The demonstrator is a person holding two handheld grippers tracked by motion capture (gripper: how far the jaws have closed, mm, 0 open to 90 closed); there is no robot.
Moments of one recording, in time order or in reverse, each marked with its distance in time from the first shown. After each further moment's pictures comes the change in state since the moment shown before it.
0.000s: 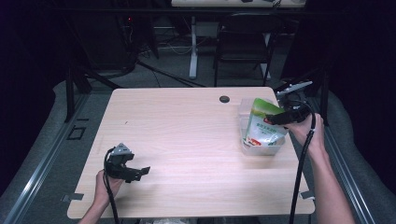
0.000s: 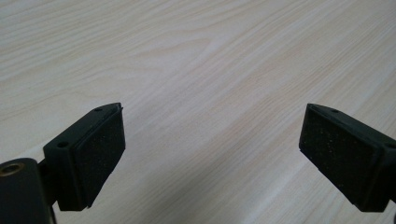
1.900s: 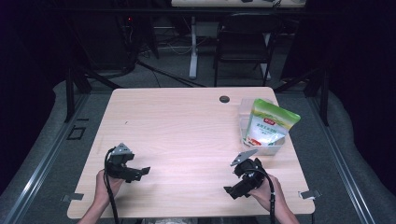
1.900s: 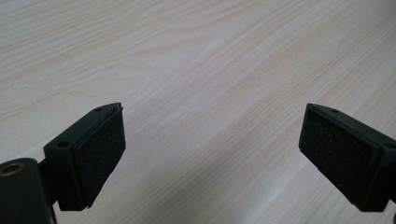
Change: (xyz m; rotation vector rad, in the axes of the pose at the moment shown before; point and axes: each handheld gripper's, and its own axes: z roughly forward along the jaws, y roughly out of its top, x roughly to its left) left arm 0.001 0.000 0.001 0.011 -0.003 0.005; right arm 0.170 -0.106 0.048 0.141 0.358 -0.198
